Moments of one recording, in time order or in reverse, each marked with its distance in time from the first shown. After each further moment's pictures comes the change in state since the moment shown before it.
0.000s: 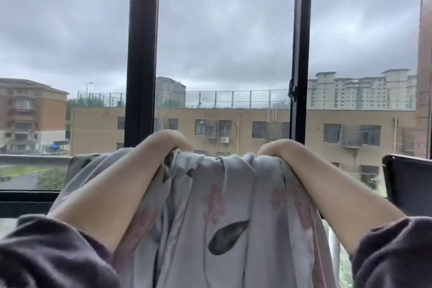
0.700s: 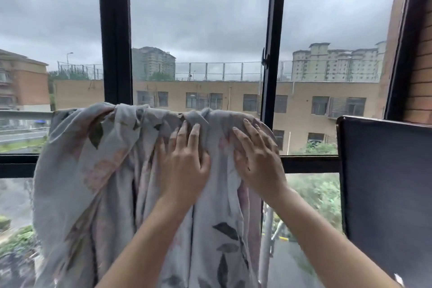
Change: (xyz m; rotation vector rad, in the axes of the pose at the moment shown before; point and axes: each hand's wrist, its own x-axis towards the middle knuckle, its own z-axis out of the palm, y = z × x) left_hand -0.129 0.059 0.166 -0.147 0.936 0.348; right_hand -0.108 0.094 0.120 -0.002 0.959 -0.517
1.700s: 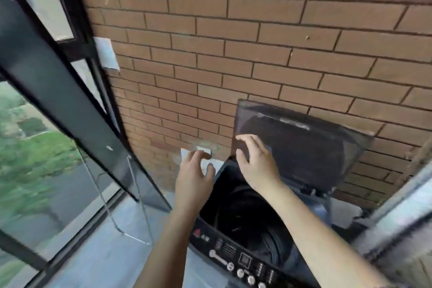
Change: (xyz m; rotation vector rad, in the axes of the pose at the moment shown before) left_hand -0.360 0.599 0.068 -1.103 -1.030 0.230; right_hand -0.492 0.304 -0.419 -0.420 -0.108 1.095
